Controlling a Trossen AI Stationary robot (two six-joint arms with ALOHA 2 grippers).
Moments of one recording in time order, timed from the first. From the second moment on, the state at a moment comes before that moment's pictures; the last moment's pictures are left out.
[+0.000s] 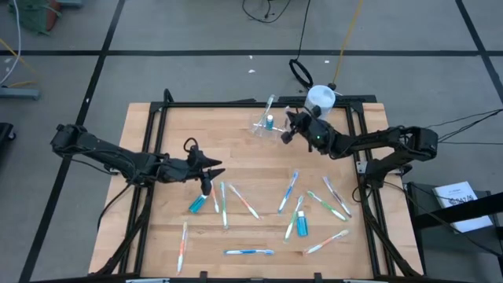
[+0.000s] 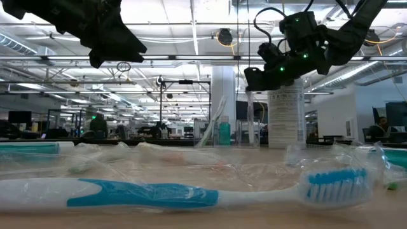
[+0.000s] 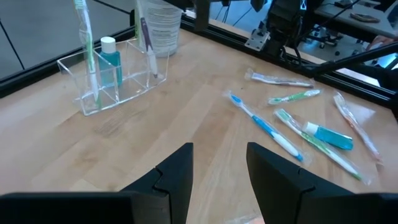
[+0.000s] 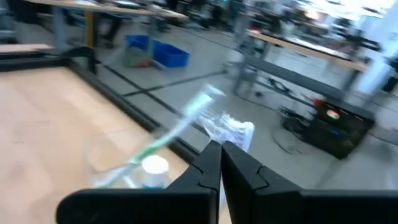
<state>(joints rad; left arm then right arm) -0.25 1.03 0.54 0.07 -0.50 -0.45 -0.35 1.45 0.53 0.75 0.57 -0.09</state>
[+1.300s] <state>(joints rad) -0.32 1.16 0.54 -0.10 -0.13 -0.59 -0.02 1.07 0.53 0.39 0.83 0.00</state>
